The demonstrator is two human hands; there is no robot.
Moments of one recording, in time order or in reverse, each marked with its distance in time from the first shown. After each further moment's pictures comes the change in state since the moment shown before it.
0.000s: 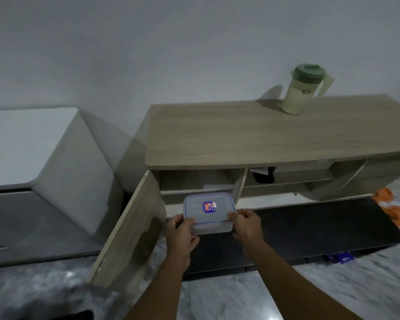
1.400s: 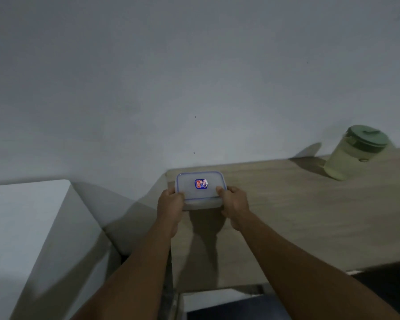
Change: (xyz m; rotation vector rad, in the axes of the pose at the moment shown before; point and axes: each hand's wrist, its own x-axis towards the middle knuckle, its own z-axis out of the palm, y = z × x) left_hand 0.260 0.310 0.062 0.371 -0.058 0.279; right_hand 0.206 -0.255 0.225 -0.061 0.042 -0.200
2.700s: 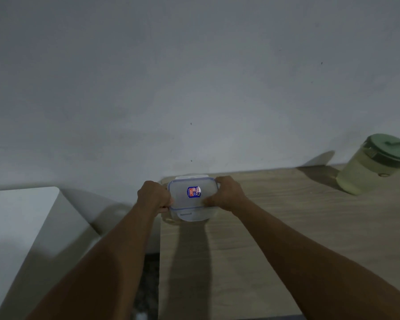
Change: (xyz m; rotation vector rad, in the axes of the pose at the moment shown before) left_hand 0.037 0.069 -0.007 0.406 0.043 -0.156; right_hand 0.036 -0.069 -0.016 -0.721 -0.290 -0.231
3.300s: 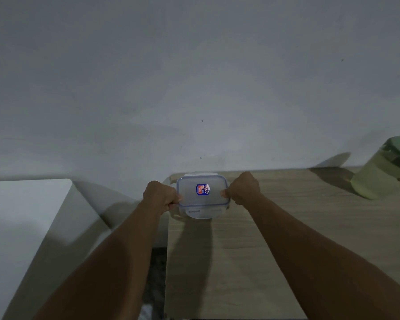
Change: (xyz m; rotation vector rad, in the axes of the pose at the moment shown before) left_hand 0.007 -0.010 0.001 -0.193 -0.006 -0.142; right_hand 0.019 0.005 -0.008 0.139 0.074 0.273
